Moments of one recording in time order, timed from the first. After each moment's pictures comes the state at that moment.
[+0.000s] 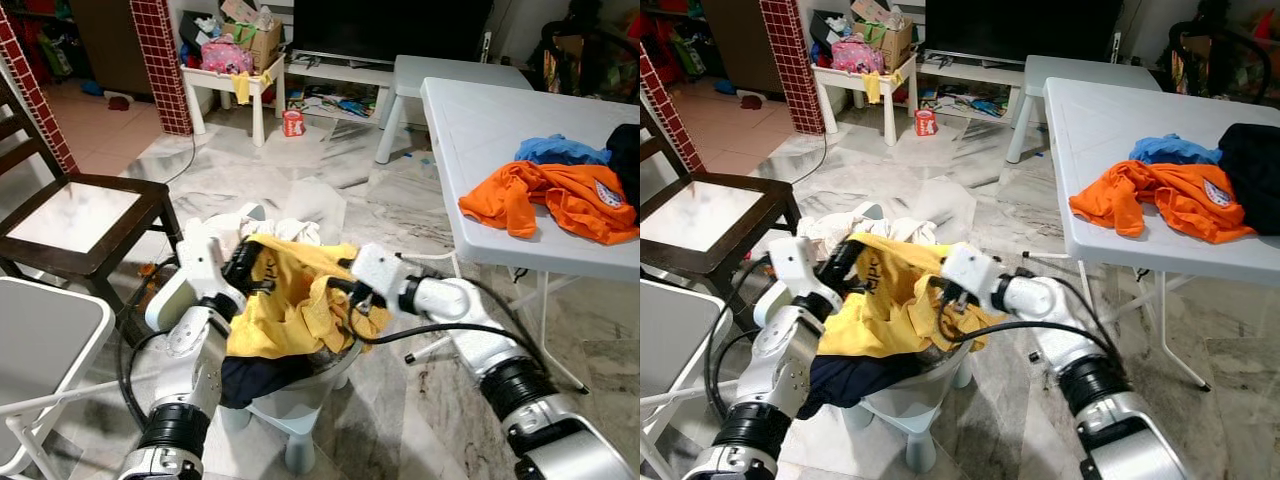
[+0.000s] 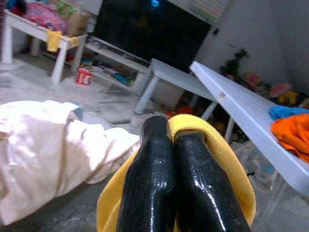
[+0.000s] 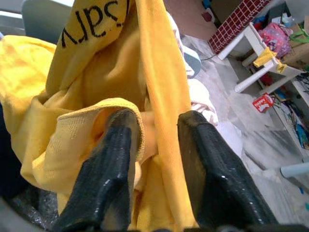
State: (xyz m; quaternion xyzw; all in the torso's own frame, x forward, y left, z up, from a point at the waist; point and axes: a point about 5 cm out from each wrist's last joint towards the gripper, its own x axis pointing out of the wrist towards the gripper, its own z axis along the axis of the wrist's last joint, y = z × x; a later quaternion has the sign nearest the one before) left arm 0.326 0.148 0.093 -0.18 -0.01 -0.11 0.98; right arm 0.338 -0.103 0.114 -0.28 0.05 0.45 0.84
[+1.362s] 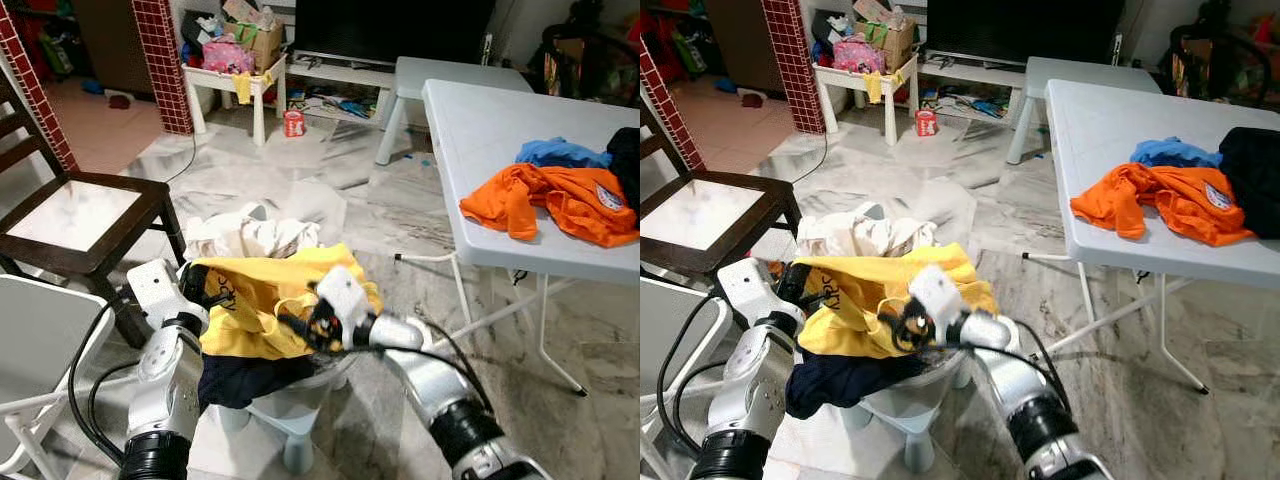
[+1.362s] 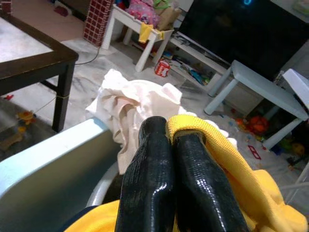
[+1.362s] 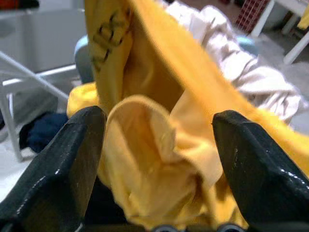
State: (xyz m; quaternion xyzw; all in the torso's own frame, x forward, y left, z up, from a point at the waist) left arm 0.305 0.183 0.081 -0.19 0.03 0.06 0.98; right arm 0.304 -0.046 0.072 -0.11 0.11 0.44 0.88
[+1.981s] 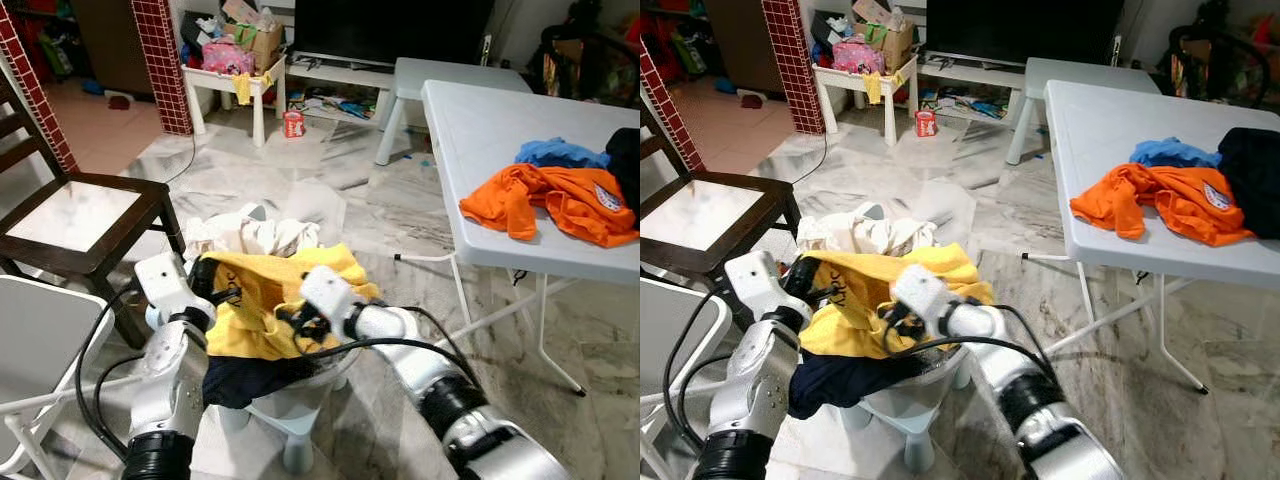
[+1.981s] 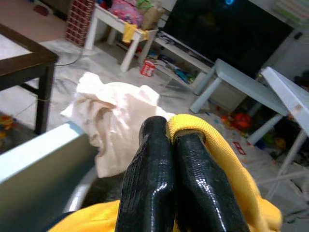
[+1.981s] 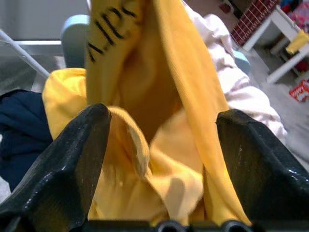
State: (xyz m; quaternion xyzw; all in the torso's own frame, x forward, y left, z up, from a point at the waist) left arm 0.306 0.170 0.090 -0.20 0.03 0.01 0.98; right arm 0.318 -0.028 0.075 -0.21 0.07 0.45 0.86
